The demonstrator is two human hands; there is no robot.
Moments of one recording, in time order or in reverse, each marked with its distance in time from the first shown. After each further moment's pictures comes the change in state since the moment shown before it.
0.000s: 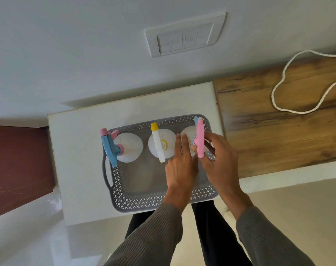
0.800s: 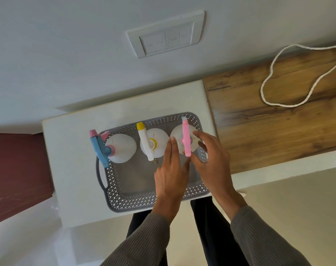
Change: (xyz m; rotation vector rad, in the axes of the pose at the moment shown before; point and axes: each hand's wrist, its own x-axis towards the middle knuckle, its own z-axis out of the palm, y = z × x) left_hand -0.029 -0.006 -0.005 -0.088 0.124 0.099; right_hand -0.011 0.010 -0.009 0.035 -0.042 0.039
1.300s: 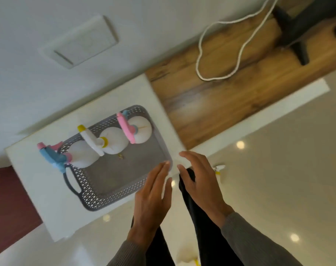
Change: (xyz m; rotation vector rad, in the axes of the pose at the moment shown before) left_hand -0.104 0.037 -0.006 -0.064 -0.031 0.494; right_hand -0.119 0.040 -0.079 -0.006 0.062 0.119
